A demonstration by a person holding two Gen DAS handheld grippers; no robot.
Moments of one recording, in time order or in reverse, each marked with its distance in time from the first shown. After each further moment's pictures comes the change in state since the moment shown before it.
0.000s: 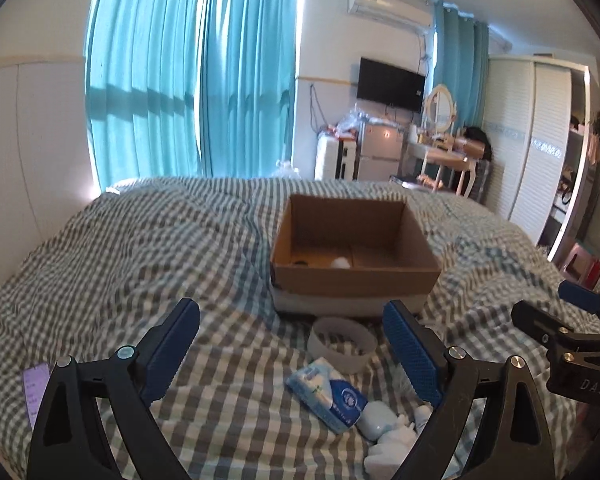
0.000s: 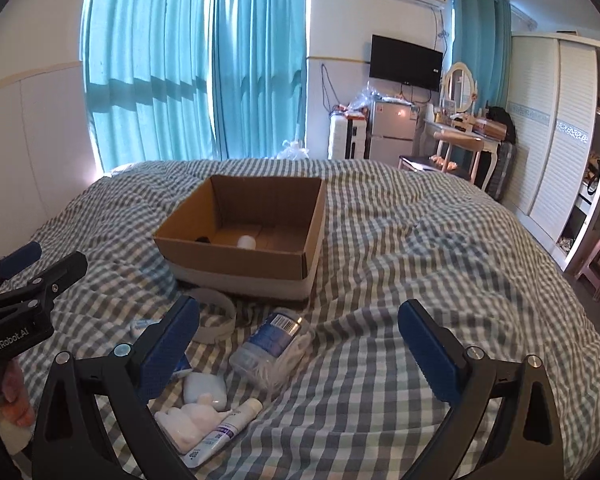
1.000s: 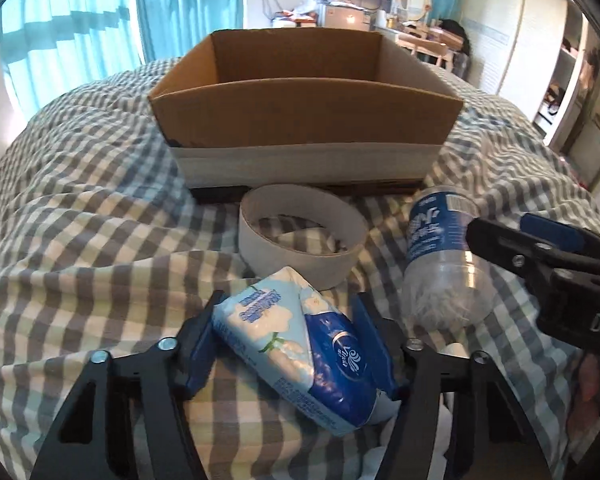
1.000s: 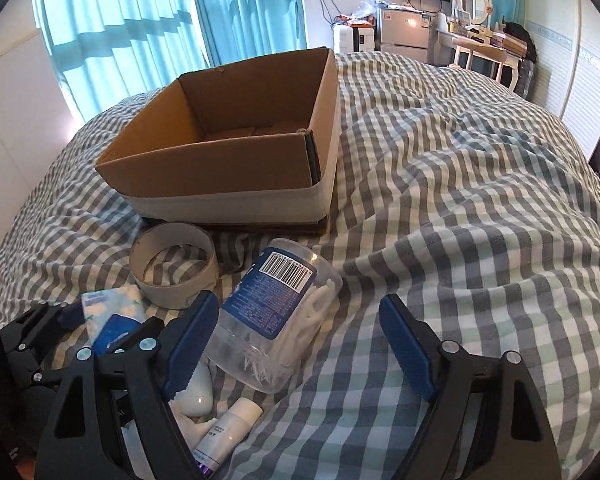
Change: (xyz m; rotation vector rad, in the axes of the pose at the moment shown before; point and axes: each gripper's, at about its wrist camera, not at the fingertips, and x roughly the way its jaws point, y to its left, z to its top) left arm 0.127 -0.045 -0.067 0.112 0.397 -0.123; right arm 0.128 -0.010 -0.037 0.101 0.310 0.072
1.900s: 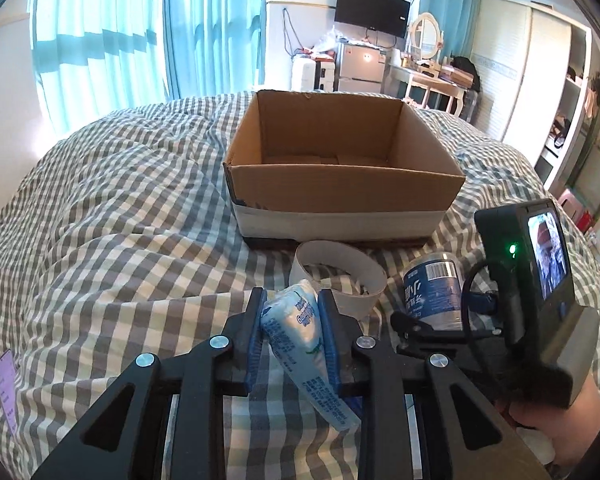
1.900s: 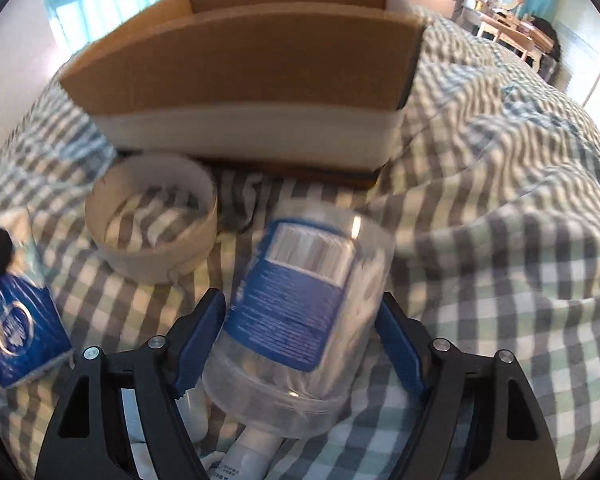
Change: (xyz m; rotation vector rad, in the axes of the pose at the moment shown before) left arm -0.052 0.027 0.014 -0.051 -0.131 0.050; right arm 0.067 0.028 -0.006 -0.110 0.199 -0.061
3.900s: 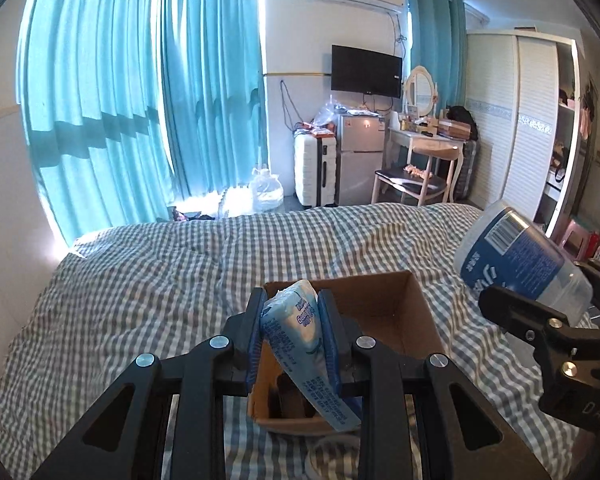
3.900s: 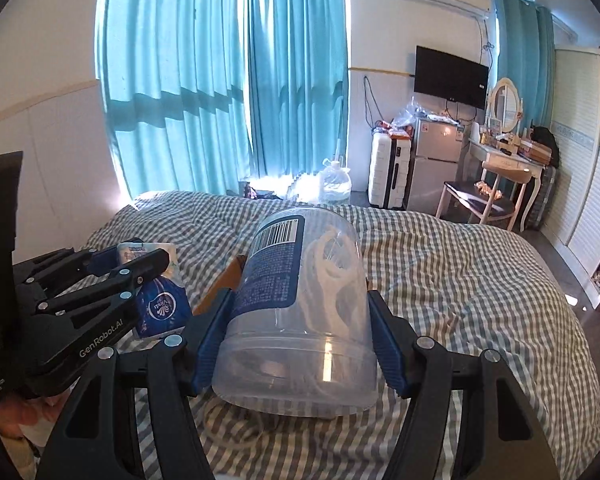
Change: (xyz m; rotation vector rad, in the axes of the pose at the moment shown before) left arm -0.035 -0.003 0.178 0.065 -0.243 0.027; right arm -0.211 -0.013 0.146 -0.063 -0.517 0.092
